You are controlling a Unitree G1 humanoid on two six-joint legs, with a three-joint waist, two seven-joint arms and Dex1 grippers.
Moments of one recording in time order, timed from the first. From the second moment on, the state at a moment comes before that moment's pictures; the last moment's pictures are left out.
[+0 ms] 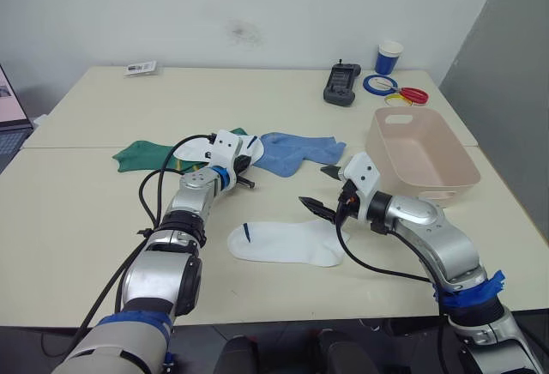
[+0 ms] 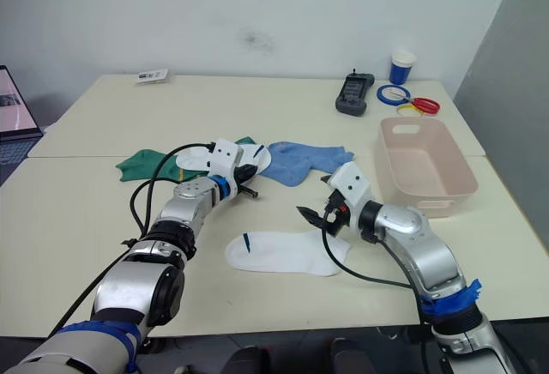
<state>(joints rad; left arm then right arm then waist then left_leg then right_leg) -0.95 0.31 0.06 1.09 -0.02 0.02 -0.48 -0.43 -0.41 0.21 -0.27 0.25 0.55 0.63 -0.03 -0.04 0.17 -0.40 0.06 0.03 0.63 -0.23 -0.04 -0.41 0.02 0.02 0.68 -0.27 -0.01</state>
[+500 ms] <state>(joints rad) -0.91 0.34 0.18 1.00 -0.16 0.05 -0.59 -0.43 -0.41 0.21 -0.27 0.25 0.55 0.63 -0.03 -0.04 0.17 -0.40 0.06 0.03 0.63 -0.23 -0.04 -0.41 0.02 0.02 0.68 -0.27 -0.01</state>
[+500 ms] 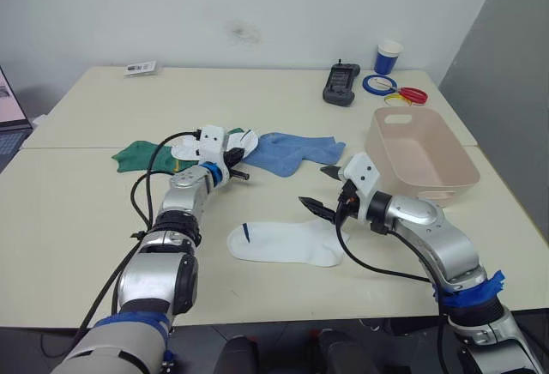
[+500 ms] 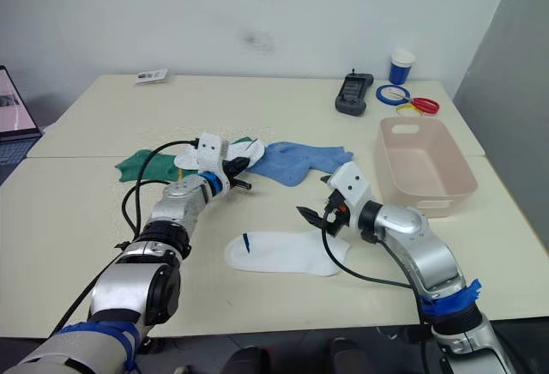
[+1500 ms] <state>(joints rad) -0.30 0.53 -0.11 -0.31 -0.55 0.77 -0.91 -0.21 -0.67 0.07 -0.42 0.55 0.87 0.84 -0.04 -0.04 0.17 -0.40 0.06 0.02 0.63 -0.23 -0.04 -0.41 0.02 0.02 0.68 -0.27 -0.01</state>
